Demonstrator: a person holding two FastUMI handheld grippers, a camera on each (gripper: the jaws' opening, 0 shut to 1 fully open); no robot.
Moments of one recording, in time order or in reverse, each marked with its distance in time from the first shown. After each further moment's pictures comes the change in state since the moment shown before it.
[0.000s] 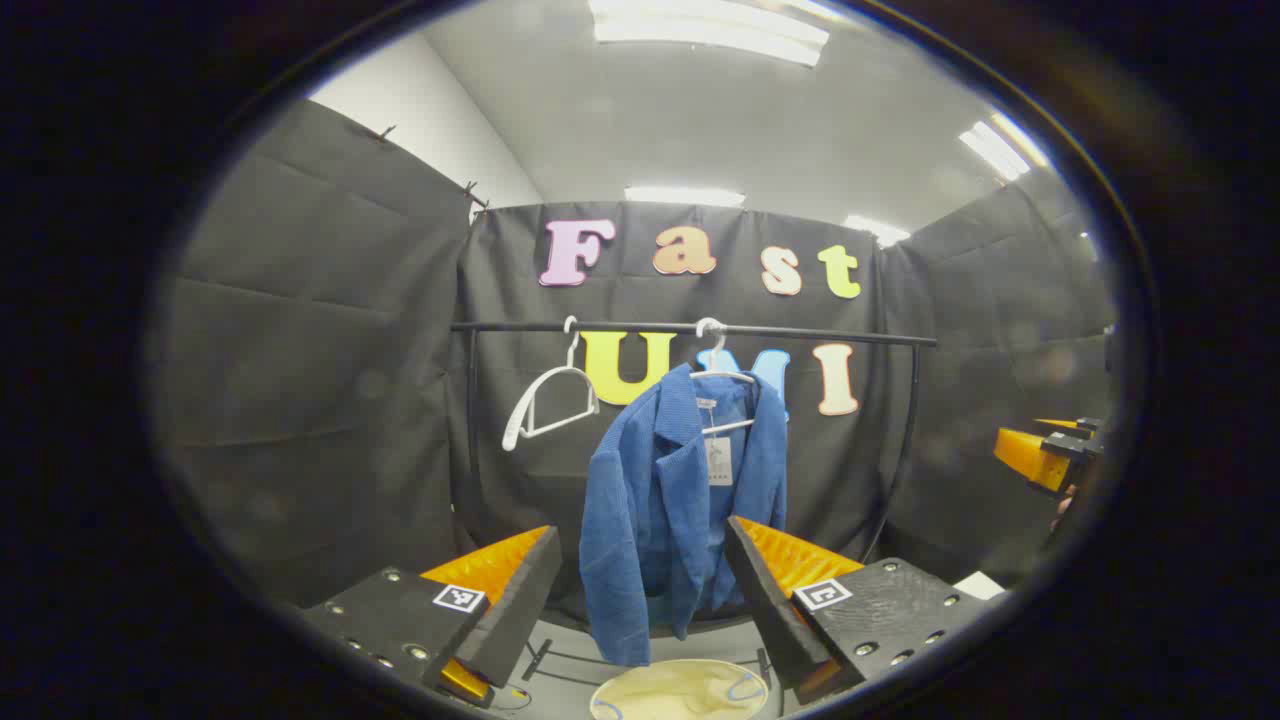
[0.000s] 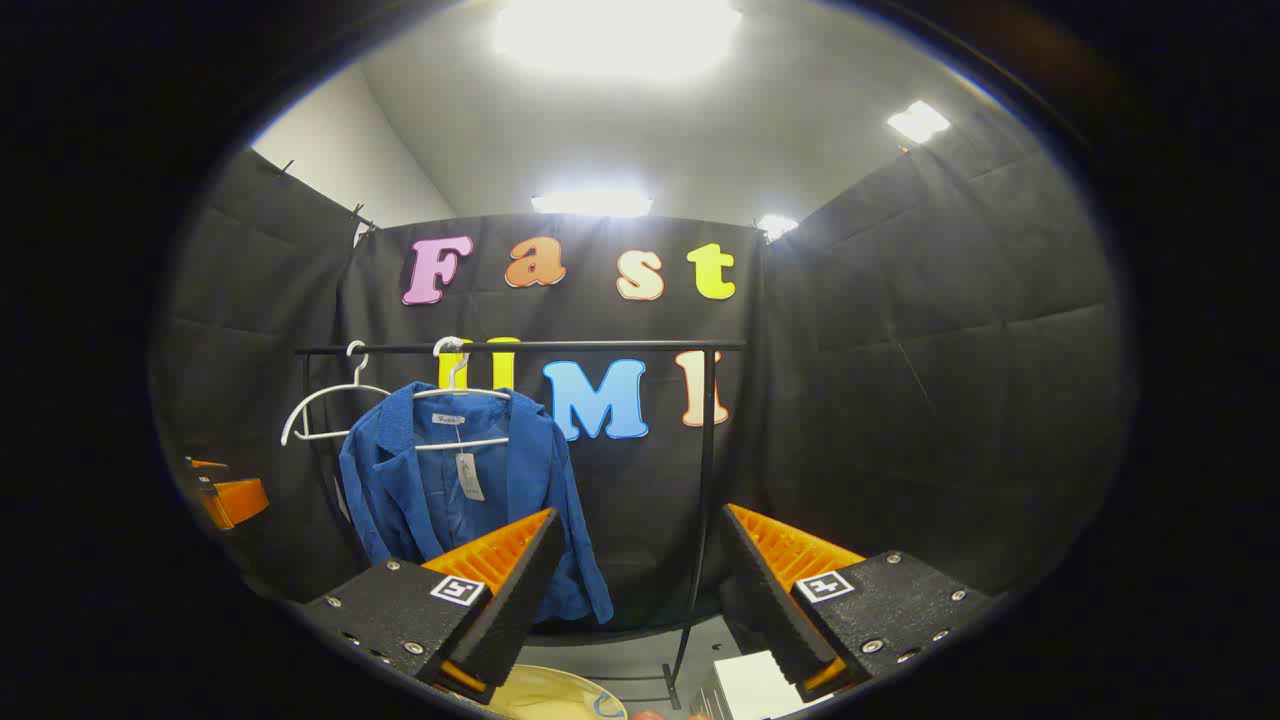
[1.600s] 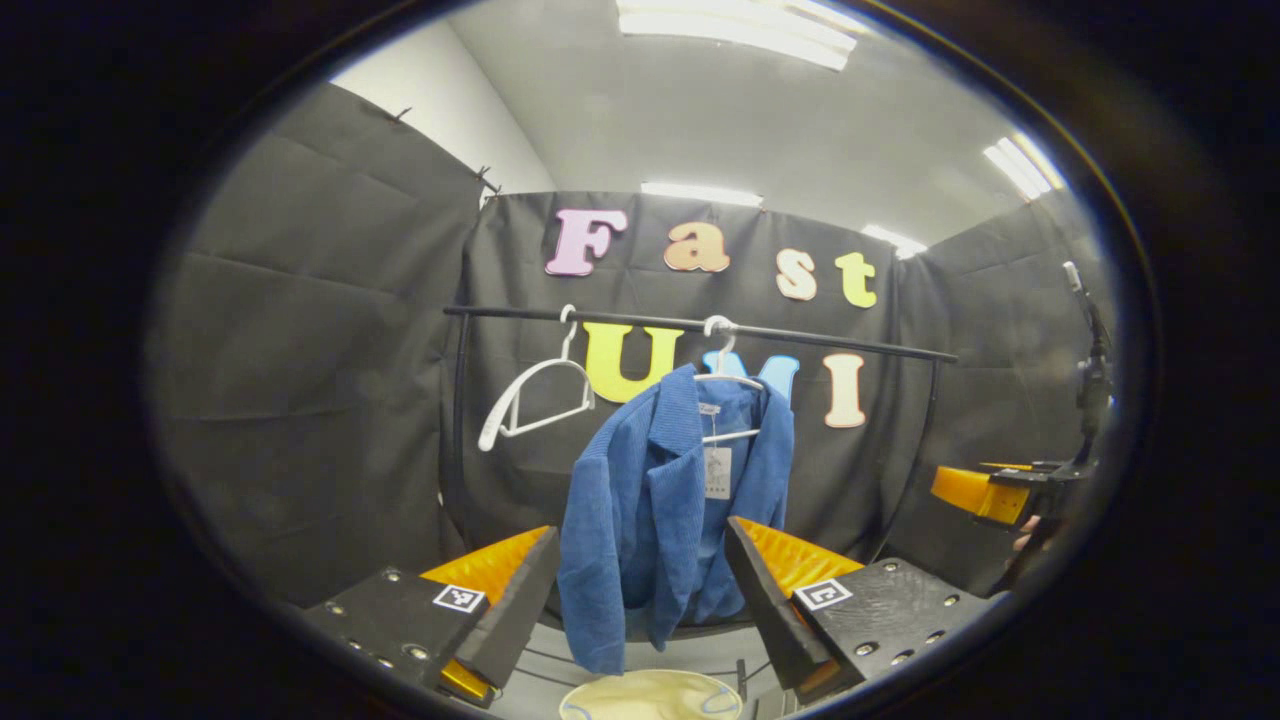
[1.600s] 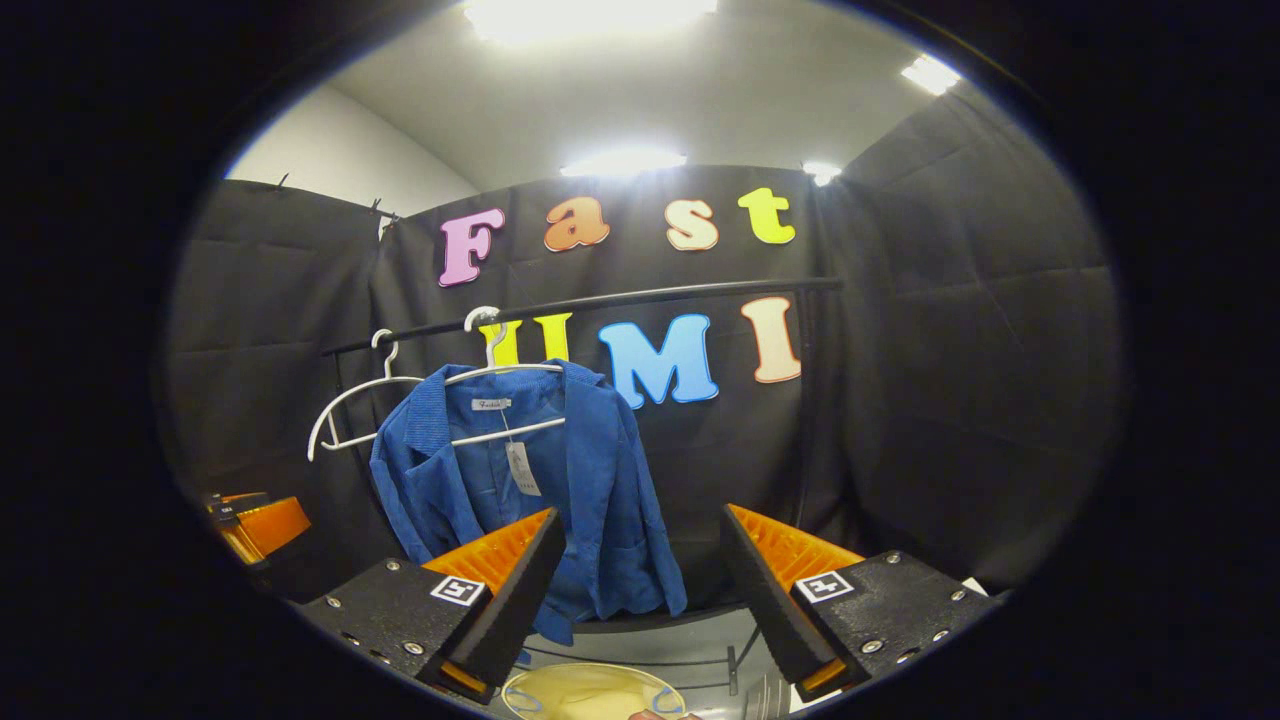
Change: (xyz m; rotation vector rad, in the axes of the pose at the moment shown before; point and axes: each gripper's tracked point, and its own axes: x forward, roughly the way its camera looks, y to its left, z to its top) left arm 0.061 -0.021 0.004 -0.084 0.033 0.033; right arm 0.105 0.072 -0.029 0.113 0.142 0.222
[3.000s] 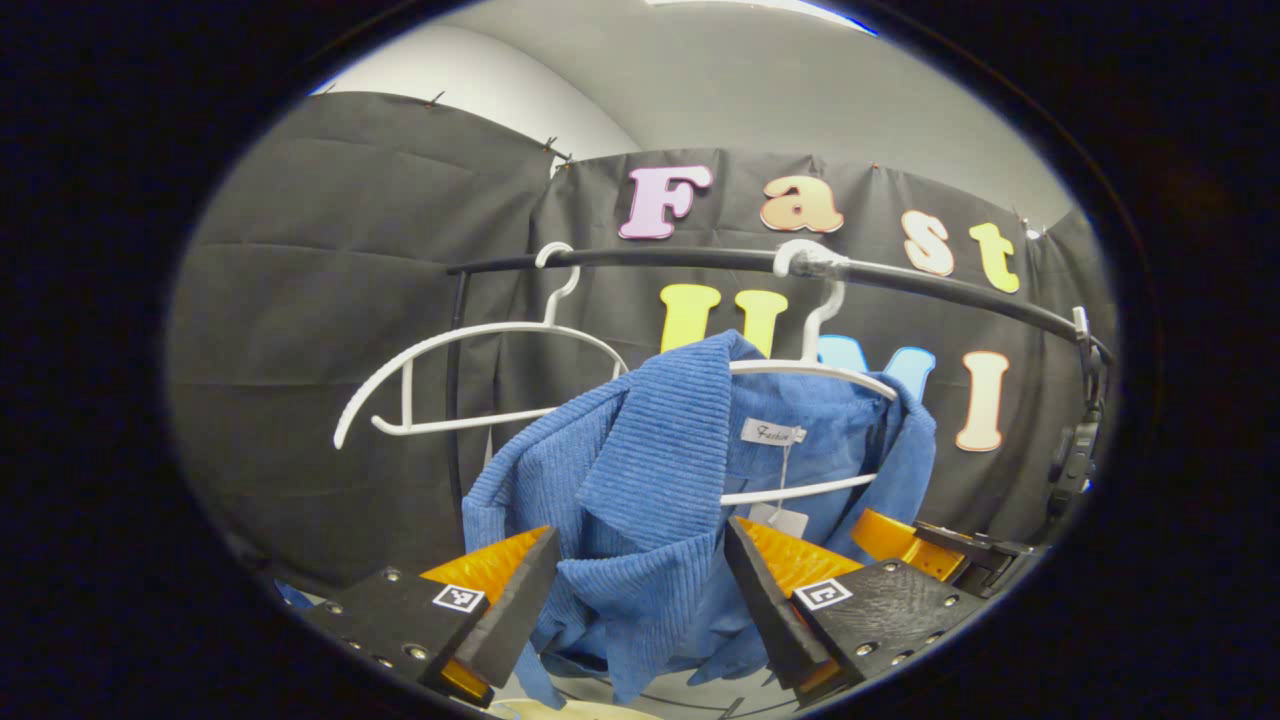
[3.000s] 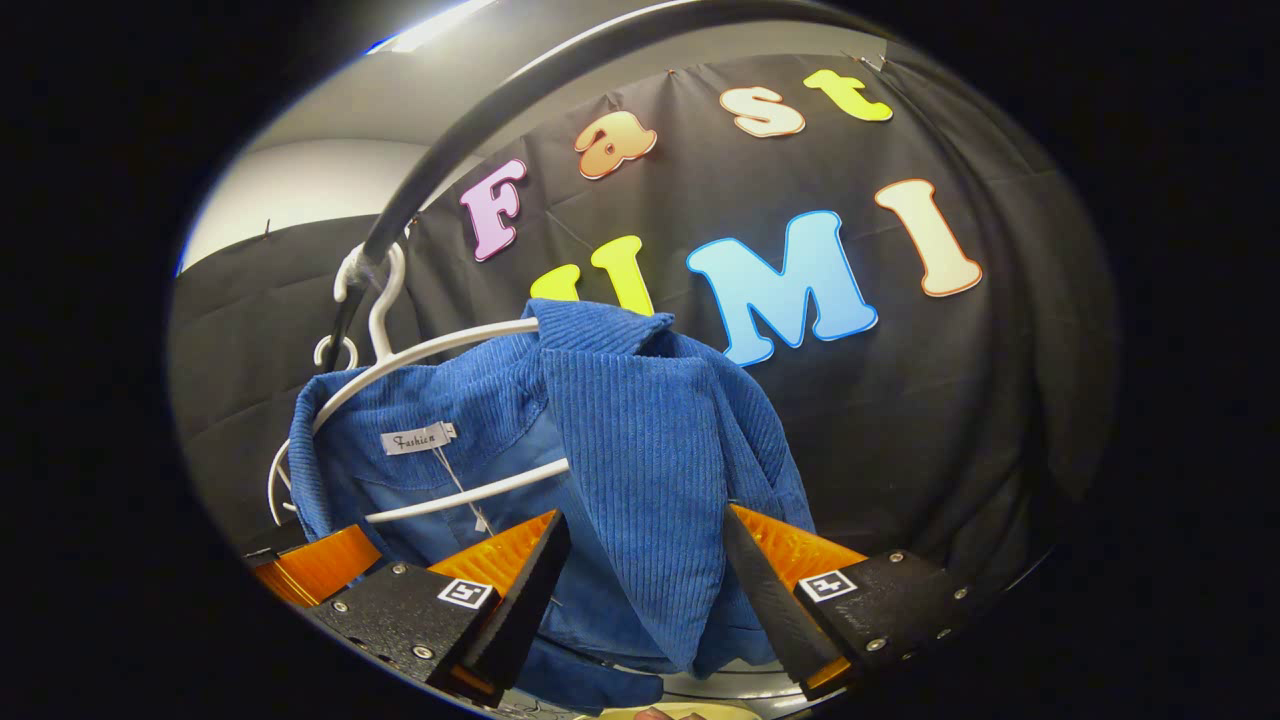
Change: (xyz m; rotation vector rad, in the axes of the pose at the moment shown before) left arm 0.228 -0.030 -0.016 -0.045 0.039 0.380; right arm 0.277 0.061 -0.027 0.175 0.157 0.339
